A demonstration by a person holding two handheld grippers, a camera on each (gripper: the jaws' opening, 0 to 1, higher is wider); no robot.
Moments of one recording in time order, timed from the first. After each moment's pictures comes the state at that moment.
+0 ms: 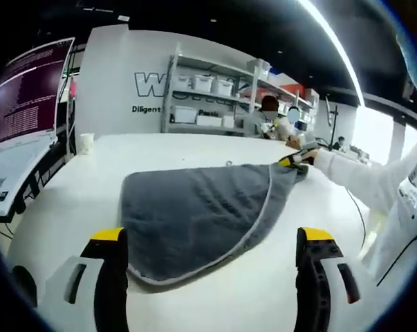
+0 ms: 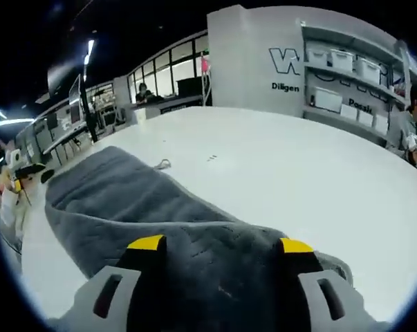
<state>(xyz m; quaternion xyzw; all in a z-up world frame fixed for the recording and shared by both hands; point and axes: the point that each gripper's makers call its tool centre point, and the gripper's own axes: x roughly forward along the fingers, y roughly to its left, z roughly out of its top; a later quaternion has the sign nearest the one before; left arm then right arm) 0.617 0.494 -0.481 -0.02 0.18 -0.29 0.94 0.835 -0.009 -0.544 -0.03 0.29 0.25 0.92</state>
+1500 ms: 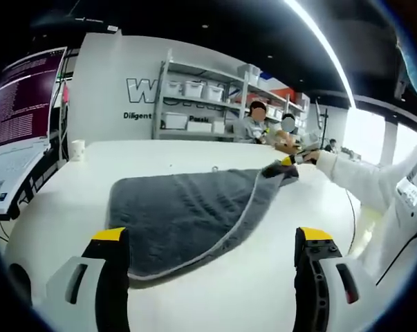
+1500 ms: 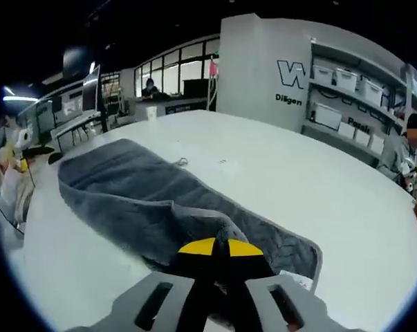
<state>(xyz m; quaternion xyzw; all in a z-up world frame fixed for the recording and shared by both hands) 0.591 0.475 -0.470 -0.02 0.16 -0.32 0.93 0.752 -0.021 -0.503 -0.10 0.26 0.26 0.92</state>
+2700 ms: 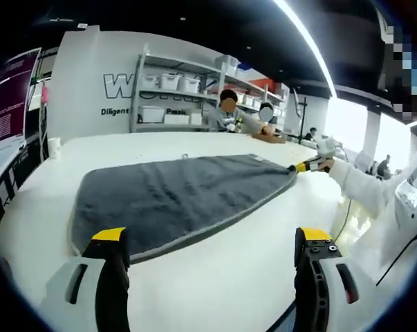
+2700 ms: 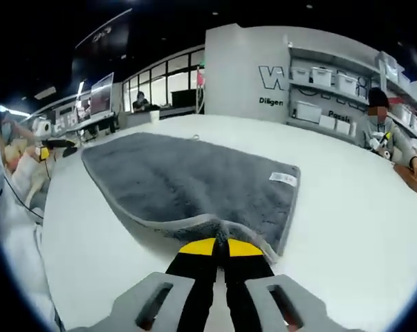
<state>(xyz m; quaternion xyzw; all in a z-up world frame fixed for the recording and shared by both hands) 0.553 0.432 -0.490 0.00 0.18 -0.38 0.91 0.576 -0.069 -0.544 -0.06 0.24 0.22 0.95</state>
